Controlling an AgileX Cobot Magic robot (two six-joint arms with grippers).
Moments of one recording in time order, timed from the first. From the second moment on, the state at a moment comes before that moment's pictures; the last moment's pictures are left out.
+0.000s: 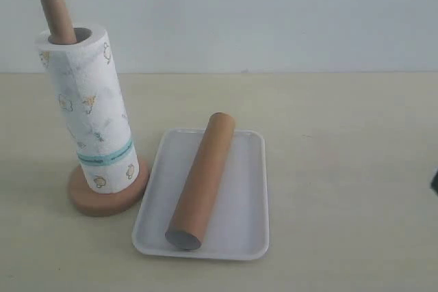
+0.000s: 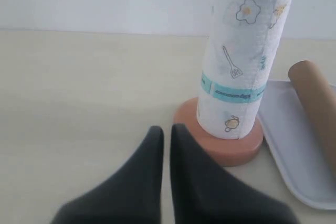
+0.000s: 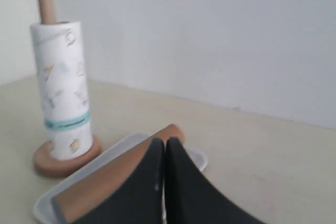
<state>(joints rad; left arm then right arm) -0.07 0.00 0.00 -0.09 0.32 0.00 0.50 0.25 -0.04 -0.50 -0.15 0.55</state>
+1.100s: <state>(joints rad) -0.07 0.00 0.00 -0.09 0.32 0.00 0.05 0.00 0.00 -0.50 0.34 0.95</state>
